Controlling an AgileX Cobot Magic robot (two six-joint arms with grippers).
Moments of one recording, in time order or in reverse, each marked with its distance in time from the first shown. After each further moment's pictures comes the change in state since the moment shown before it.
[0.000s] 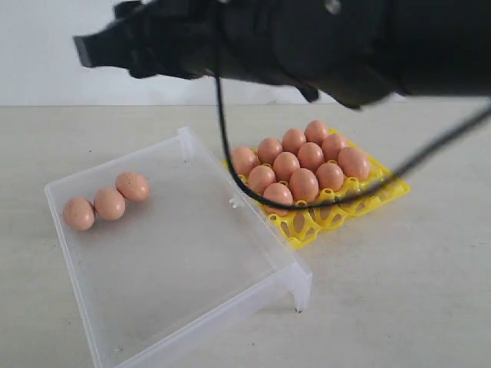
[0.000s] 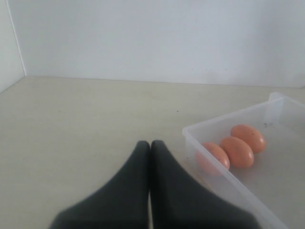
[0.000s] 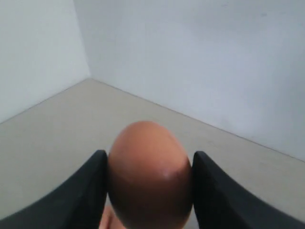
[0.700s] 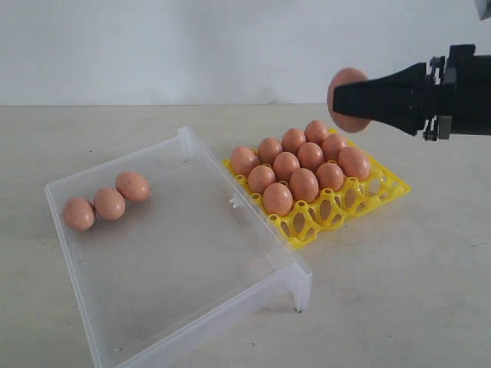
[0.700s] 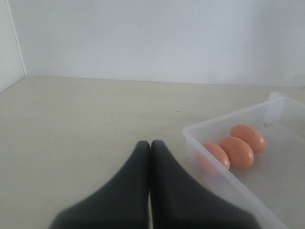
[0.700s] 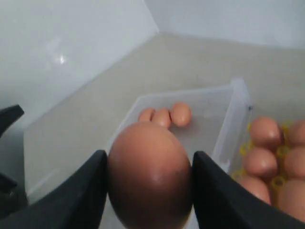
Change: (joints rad) left arm 0.000 0.000 0.000 0.000 0.000 0.000; right arm -0.930 -0.096 0.351 -2.254 -1.000 2.015
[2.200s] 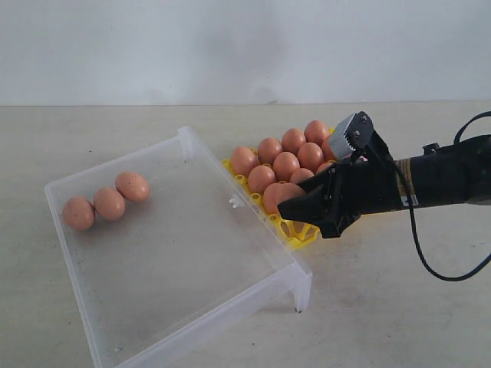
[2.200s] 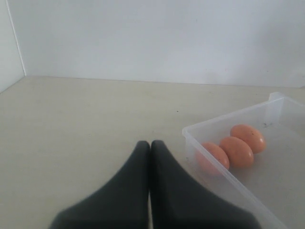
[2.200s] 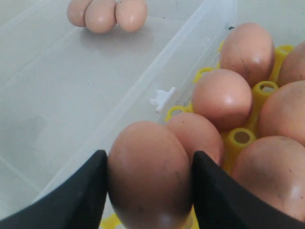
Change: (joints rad) left arm 0.000 0.000 0.000 0.000 0.000 0.000; right arm 0.204 0.490 -0.080 0.145 0.253 -0.665
